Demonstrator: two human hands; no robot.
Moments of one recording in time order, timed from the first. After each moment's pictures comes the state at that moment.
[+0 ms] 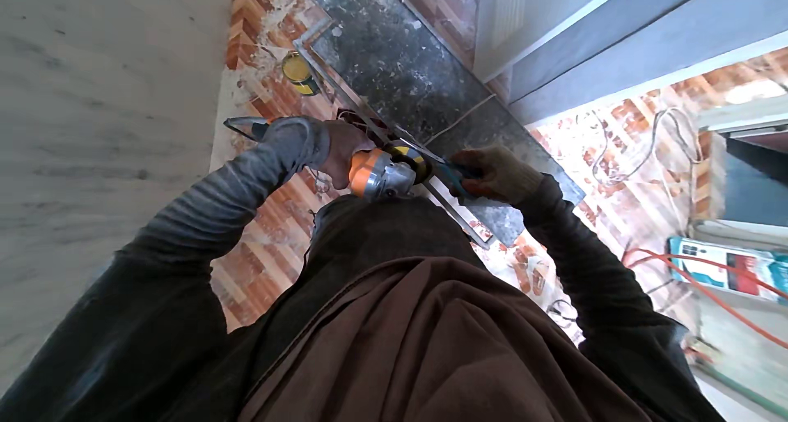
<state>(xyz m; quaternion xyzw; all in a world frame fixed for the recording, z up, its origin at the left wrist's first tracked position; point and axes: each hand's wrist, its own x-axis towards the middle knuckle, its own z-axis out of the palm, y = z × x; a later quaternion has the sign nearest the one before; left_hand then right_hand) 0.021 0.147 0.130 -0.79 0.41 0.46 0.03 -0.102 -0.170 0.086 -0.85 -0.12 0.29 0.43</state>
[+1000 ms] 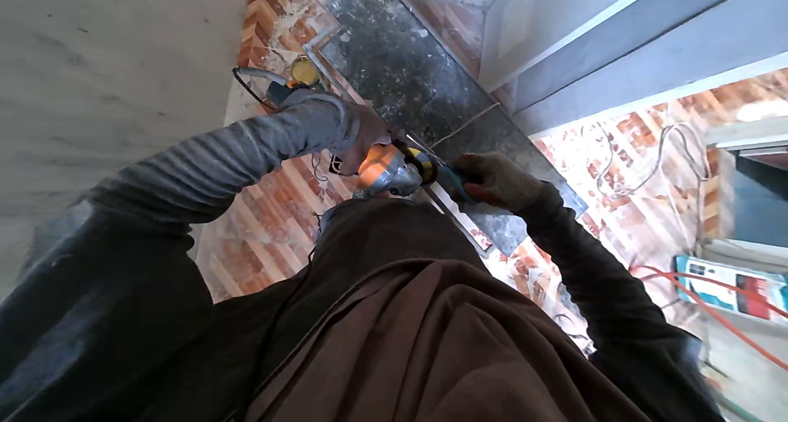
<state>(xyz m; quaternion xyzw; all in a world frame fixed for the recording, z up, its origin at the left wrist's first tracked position) 0.026 0.117 0.142 -0.80 0.45 0.38 0.12 -0.104 -0.171 0.089 -0.82 -0.12 0.31 0.47</state>
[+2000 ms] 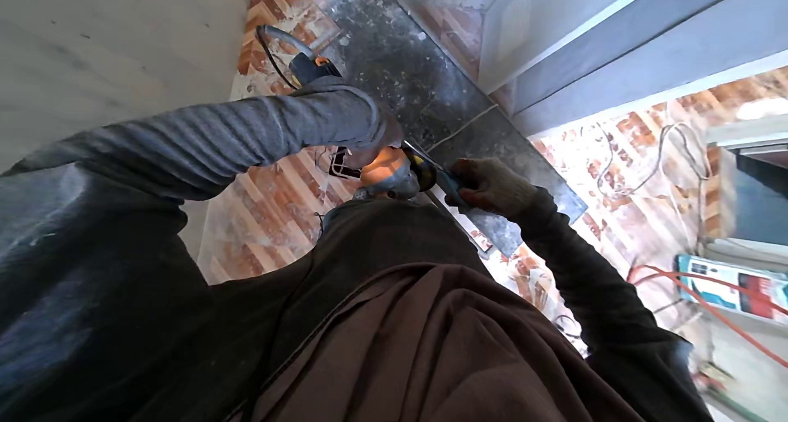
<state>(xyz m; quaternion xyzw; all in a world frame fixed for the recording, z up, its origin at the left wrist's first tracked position) 0.004 0.070 0.112 -0.93 0.07 0.36 0.01 -0.110 -0.163 0.094 -0.83 -0.10 0.32 0.45</state>
